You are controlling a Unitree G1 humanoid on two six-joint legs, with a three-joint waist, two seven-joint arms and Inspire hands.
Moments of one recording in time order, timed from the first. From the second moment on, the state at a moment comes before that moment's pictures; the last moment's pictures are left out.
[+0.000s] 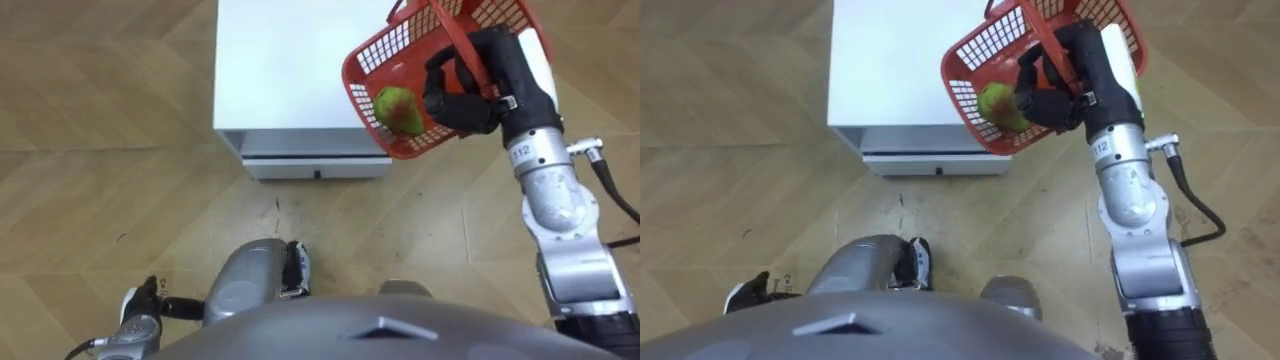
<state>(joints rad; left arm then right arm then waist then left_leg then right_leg) 0.15 0.27 -0.03 1.14 -0.13 -0.01 0.12 0.24 -0.32 0.09 -0.18 -0.25 -0.02 -0.02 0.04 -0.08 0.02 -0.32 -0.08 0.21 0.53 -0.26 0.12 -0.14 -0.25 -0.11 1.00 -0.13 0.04</state>
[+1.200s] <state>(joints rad) 0.11 0.28 -0.05 1.15 0.05 0.07 0.05 -0.13 -0.32 0.26 0.40 -0.22 0.04 0.06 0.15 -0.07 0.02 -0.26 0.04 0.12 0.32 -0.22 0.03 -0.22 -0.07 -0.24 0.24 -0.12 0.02</state>
